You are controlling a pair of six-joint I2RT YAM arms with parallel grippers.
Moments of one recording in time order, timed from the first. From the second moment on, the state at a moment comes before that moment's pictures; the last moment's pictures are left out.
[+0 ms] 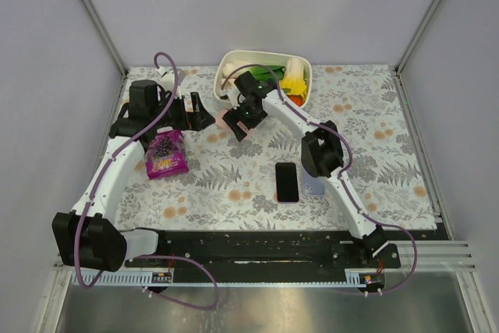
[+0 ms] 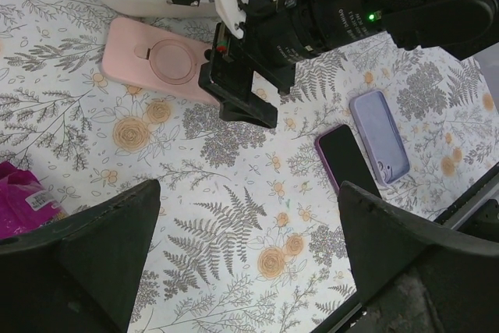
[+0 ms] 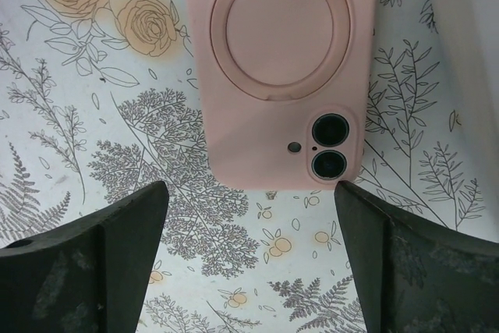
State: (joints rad) left arm -0.12 1.25 1.13 -0.46 0.52 -0.19; right arm 0.64 2.60 2.47 -1.02 -0.23 -0.21
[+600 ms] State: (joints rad) left arm -0.12 1.25 1.14 -0.46 0.55 -0.19; right arm 0.67 2.62 2.51 -1.06 -0.09 -0.39
